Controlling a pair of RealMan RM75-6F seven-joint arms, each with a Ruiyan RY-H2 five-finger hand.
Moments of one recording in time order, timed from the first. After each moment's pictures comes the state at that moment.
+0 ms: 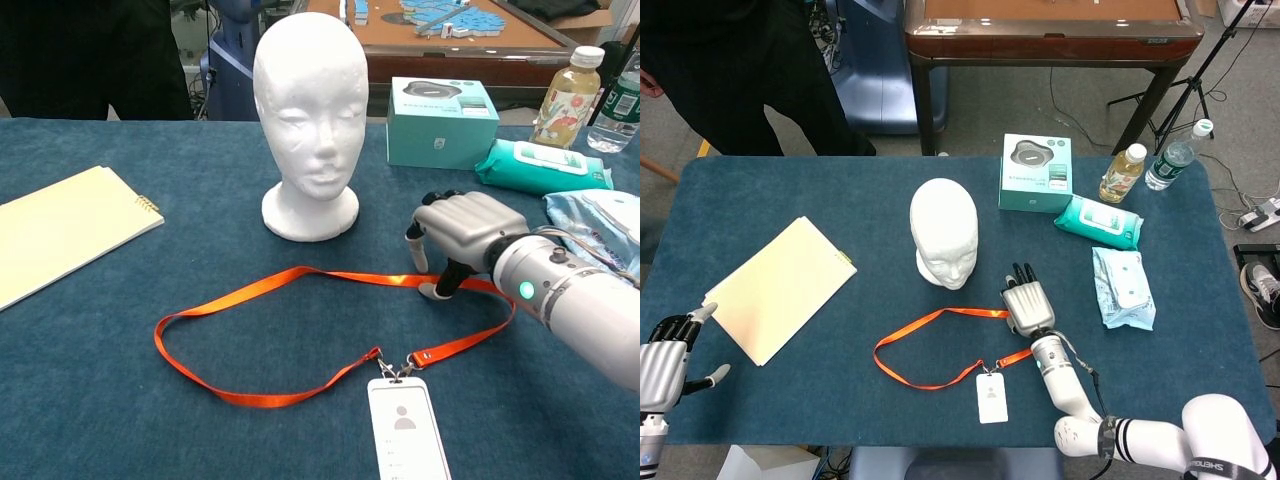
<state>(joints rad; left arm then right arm) -0.09 -1.21 -0.04 -1.49 1.51 1.51 -0.03 0.73 -1.81 0.14 -1.36 -0.88 1.11 -0.86</state>
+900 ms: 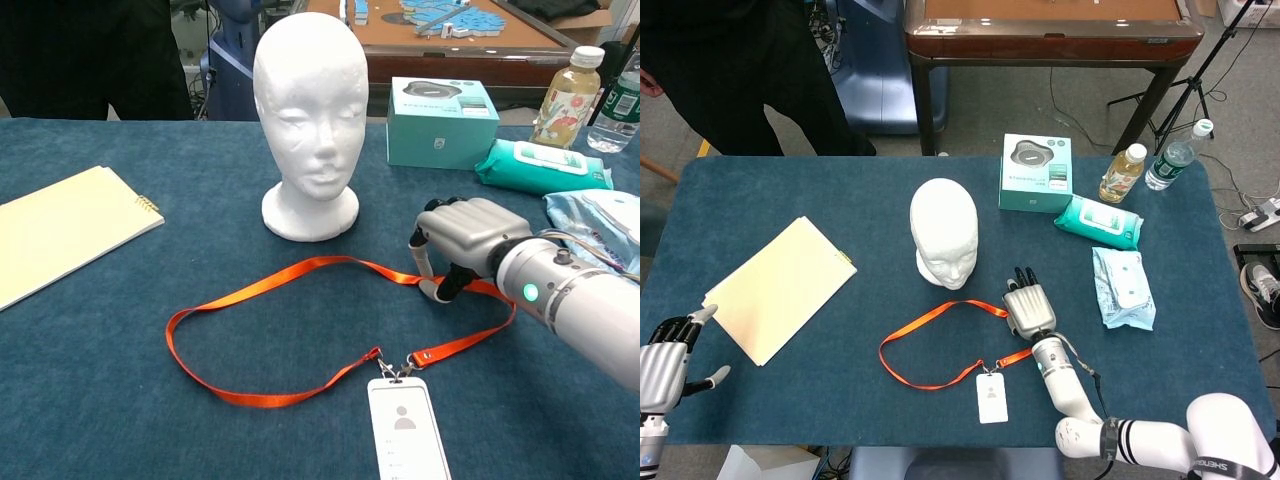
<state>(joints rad) -0.09 -1.21 -0.04 -1.48 1.51 1.51 -0.04 0.73 -1.80 0.15 -1.41 -0.83 1.11 -0.89</state>
